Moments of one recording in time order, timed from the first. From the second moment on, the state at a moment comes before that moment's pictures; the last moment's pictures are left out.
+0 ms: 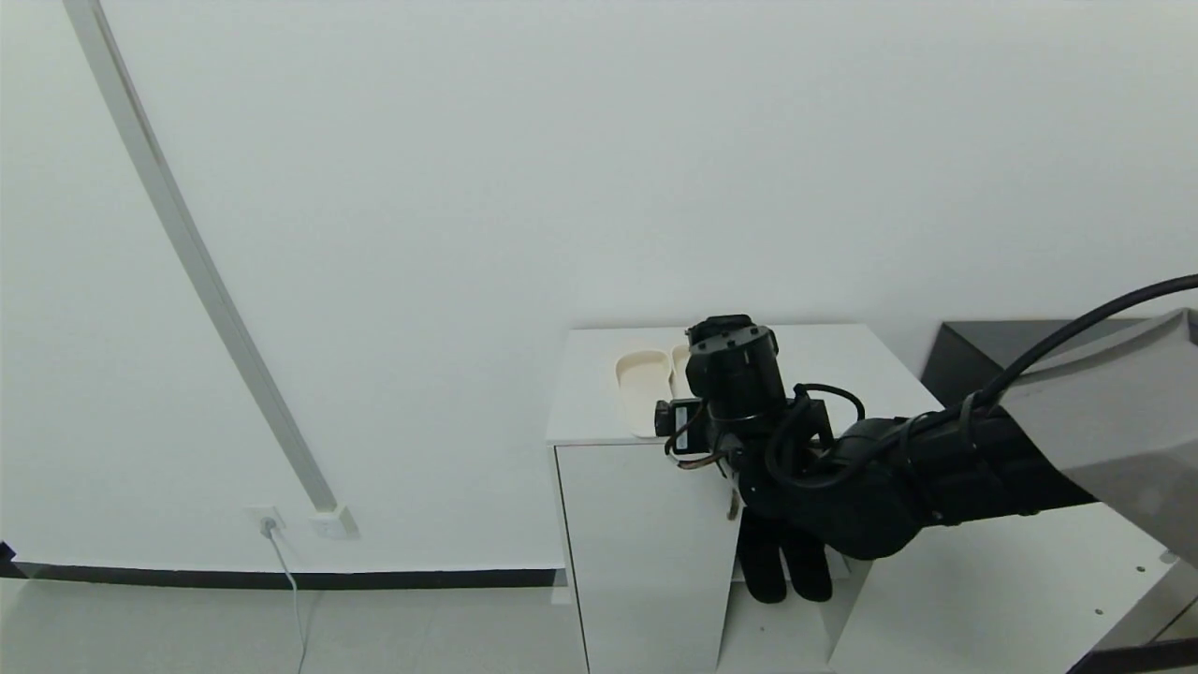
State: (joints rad) left arm 0.00 0.00 0.00 0.00 -0.02 0.01; right arm 0.78 2.11 -1.30 -0.42 -0.61 0.27
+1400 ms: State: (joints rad) left arm 0.00 0.00 0.00 0.00 -0.02 0.01; right arm 0.78 2.28 -1.33 -0.55 -0.57 0.29
